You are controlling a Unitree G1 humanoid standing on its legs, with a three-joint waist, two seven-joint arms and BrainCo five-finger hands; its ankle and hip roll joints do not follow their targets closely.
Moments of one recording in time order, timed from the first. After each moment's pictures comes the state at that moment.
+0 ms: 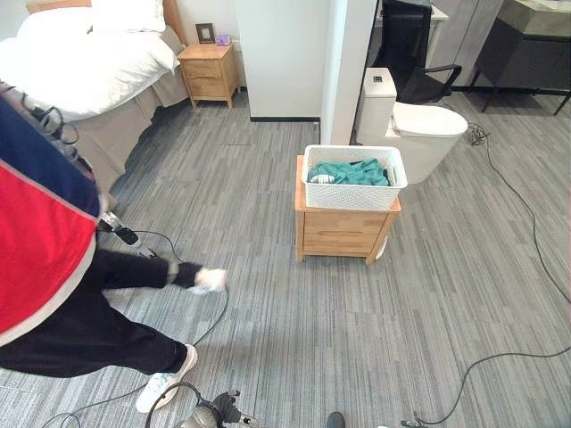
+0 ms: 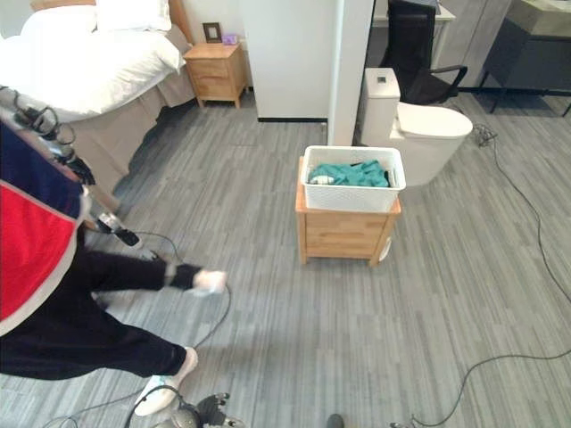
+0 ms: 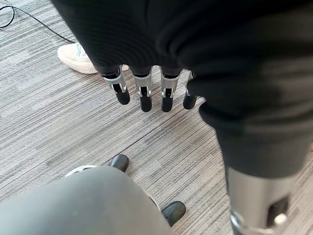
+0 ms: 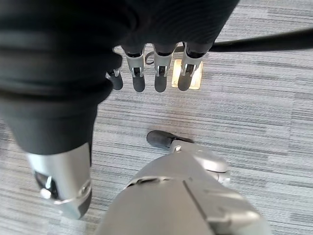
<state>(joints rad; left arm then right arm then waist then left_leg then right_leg) -0.14 0.17 -0.50 1.28 0.09 -0.03 -0.03 -0.03 -0.29 0.23 1.37 0.24 0.00 0.10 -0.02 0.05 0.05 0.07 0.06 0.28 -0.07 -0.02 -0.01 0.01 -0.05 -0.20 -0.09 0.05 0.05</state>
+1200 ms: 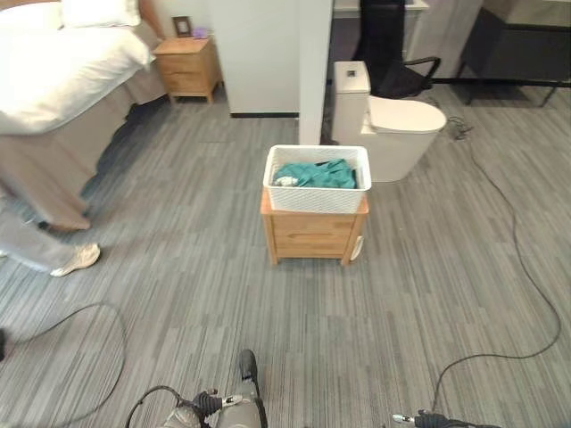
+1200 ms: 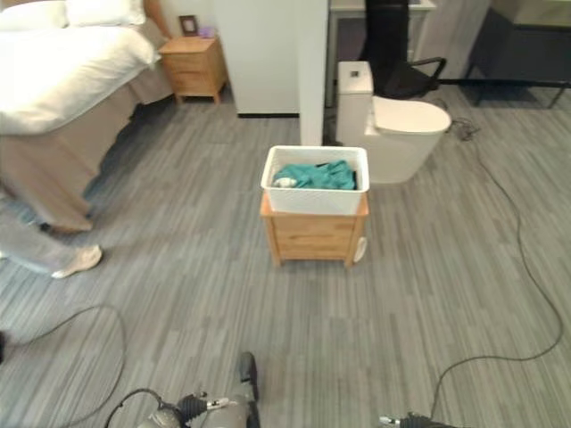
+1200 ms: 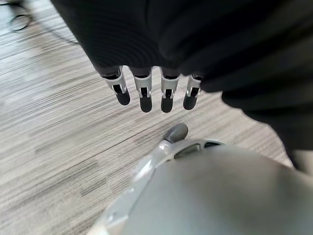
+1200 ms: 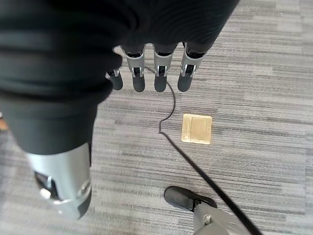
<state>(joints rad) -0.16 0.23 -0.40 1.36 0.05 -0.02 -0.01 -0.16 -0.31 0.27 1.49 0.23 0.00 0.07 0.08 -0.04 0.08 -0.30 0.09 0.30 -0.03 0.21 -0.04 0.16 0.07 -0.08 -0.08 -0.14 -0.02</state>
